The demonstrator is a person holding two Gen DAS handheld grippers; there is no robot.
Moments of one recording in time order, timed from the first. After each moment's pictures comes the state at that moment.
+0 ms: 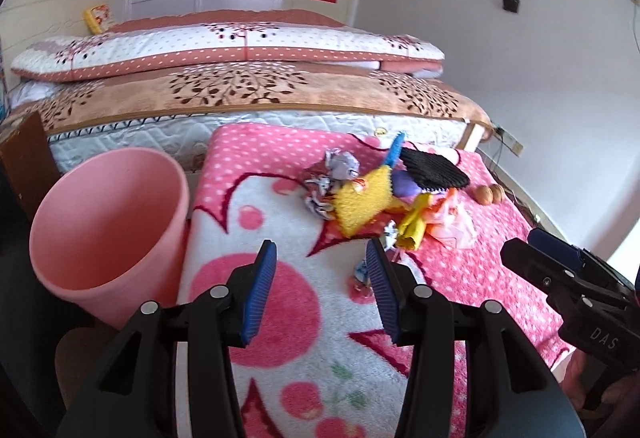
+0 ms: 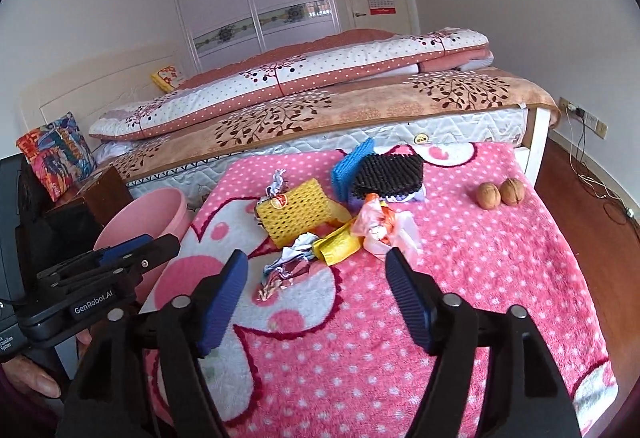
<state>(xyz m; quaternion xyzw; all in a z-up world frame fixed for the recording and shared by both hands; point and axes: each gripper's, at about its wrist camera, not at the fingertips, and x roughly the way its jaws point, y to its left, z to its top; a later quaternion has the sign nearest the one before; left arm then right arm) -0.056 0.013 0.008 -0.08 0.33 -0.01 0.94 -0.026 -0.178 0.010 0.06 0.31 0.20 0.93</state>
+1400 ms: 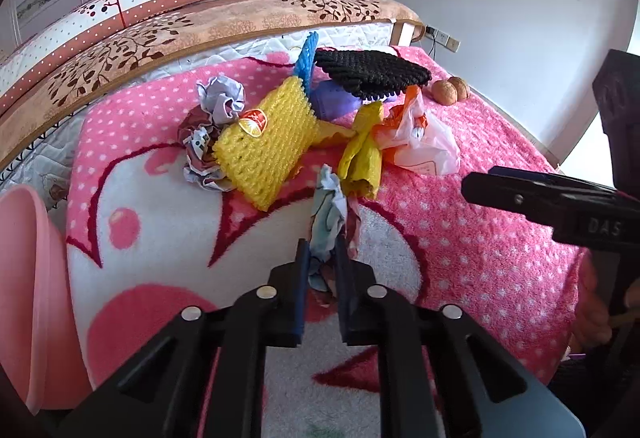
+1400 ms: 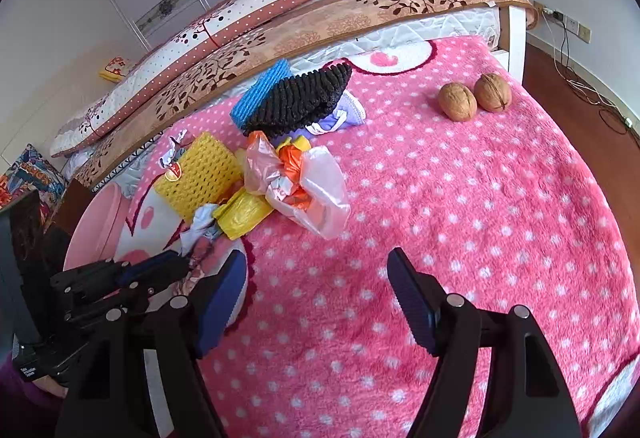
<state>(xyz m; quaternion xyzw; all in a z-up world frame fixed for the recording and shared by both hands) 0.022 -0.030 -0.058 0.02 0.44 -0.17 0.88 0.053 -0.218 -0.060 0.13 0.44 0.16 0.87</state>
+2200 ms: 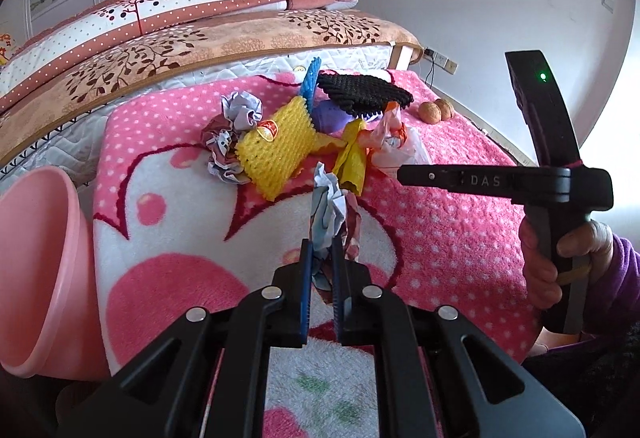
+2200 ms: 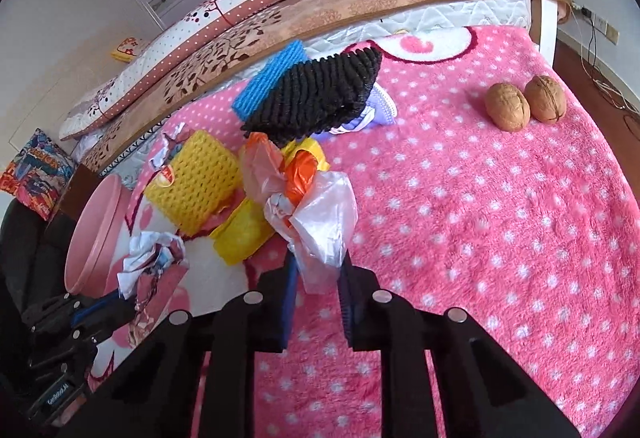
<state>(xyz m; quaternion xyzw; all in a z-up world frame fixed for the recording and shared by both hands) -0.016 -0.018 -0.033 0.00 0.40 -0.16 0.90 0.092 -0.205 -0.073 0.12 0.47 0.20 0.85</state>
